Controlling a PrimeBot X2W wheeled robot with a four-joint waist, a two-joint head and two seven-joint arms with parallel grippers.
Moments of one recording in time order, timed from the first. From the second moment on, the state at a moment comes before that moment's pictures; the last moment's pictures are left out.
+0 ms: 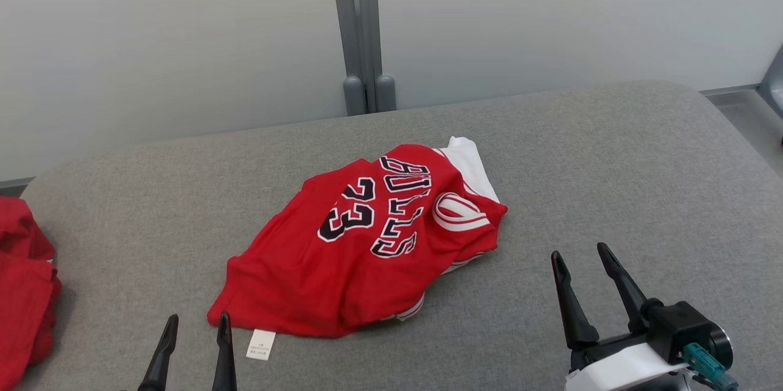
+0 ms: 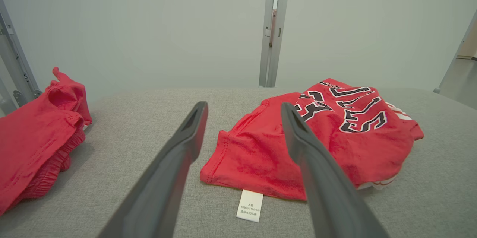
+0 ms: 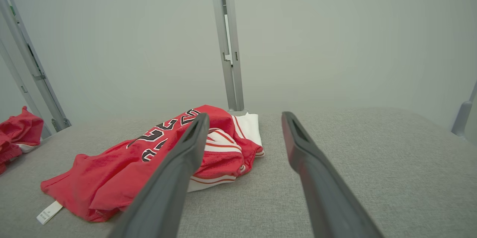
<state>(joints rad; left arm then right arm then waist) 0.24 0.05 -0.01 0.03 -0.17 -0.10 -0.26 0.10 -0.05 0.11 0.07 0.13 0.13 -0.26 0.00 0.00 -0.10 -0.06</state>
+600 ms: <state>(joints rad) 0.24 0.05 -0.04 0.03 -0.16 -0.09 -0.26 0.10 -0.05 0.10 0.07 0.14 0.13 -0.26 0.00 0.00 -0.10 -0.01</state>
